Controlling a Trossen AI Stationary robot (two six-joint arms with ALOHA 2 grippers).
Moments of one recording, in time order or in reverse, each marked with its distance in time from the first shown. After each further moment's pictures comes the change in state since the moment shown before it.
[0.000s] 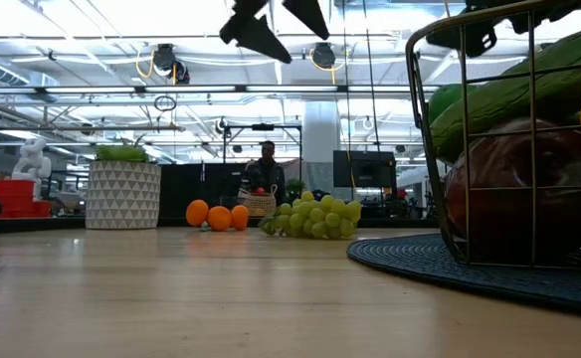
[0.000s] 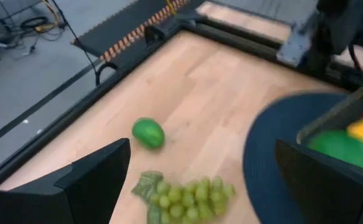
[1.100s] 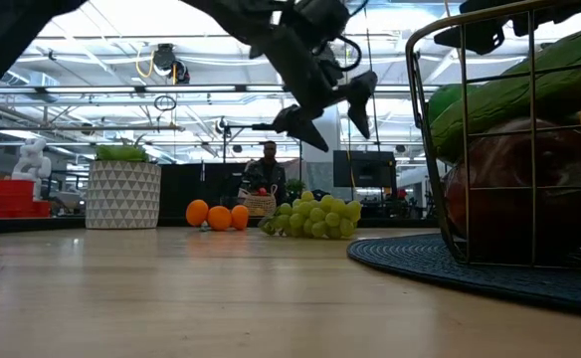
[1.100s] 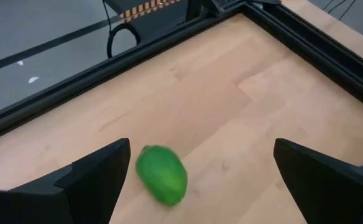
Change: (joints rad) left arm 0.280 0.413 0.221 0.145 0.158 -0.121; right arm -0.143 -0.159 0.006 -0.096 0.000 -0.078
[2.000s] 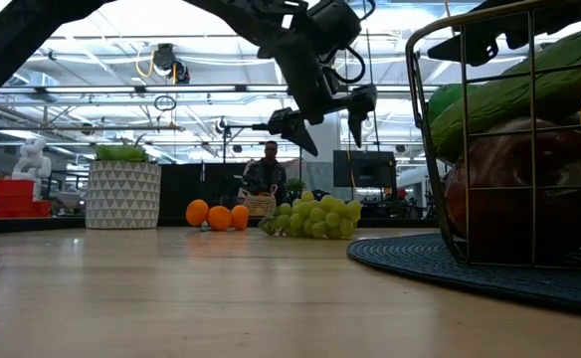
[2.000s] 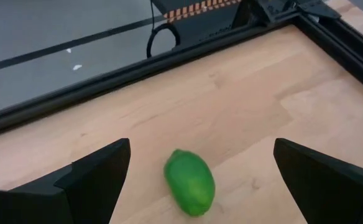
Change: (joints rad) left arm -0.005 0.074 0.111 -0.133 -0.158 -0.143; right arm -0.005 0.052 -0.039 0.053 -0.005 0.019
